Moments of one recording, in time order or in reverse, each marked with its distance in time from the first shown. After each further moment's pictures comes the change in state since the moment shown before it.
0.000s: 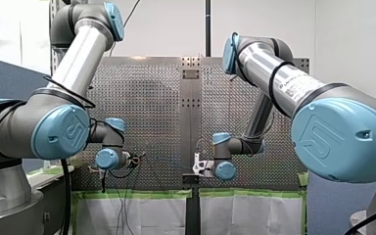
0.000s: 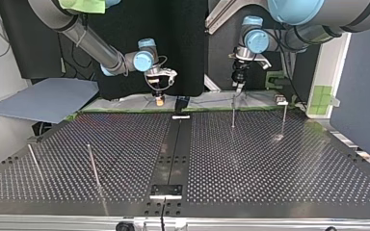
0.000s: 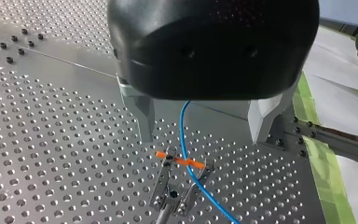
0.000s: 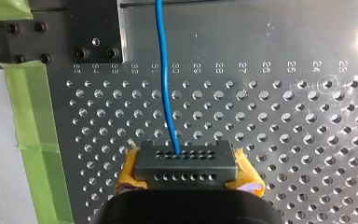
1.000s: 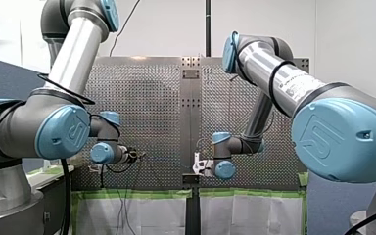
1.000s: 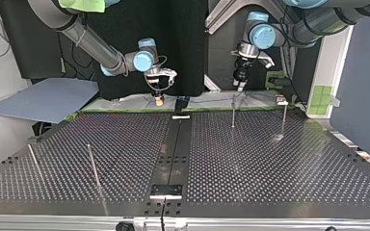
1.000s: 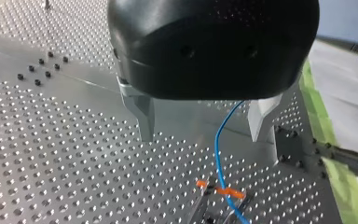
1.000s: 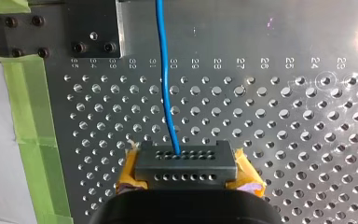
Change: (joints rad) left arm 0.032 0.092 -0.059 -0.008 0.073 -0.020; right arm 0.002 -0.006 0.002 0.008 0.015 -0.009
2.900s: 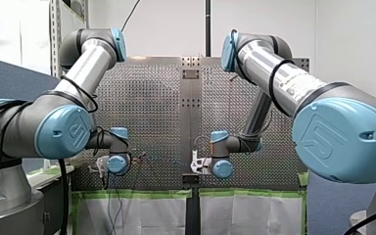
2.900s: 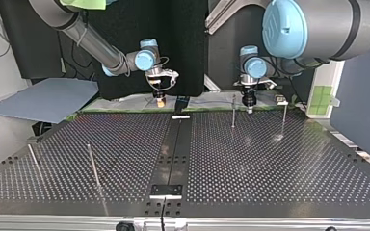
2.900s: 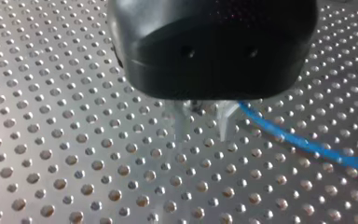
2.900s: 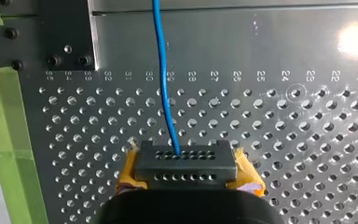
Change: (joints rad) left arm 0.023 -0.279 0.346 0.032 -0.248 0.029; right arm 0.014 -0.009 0.000 -0.037 0.011 -0.008
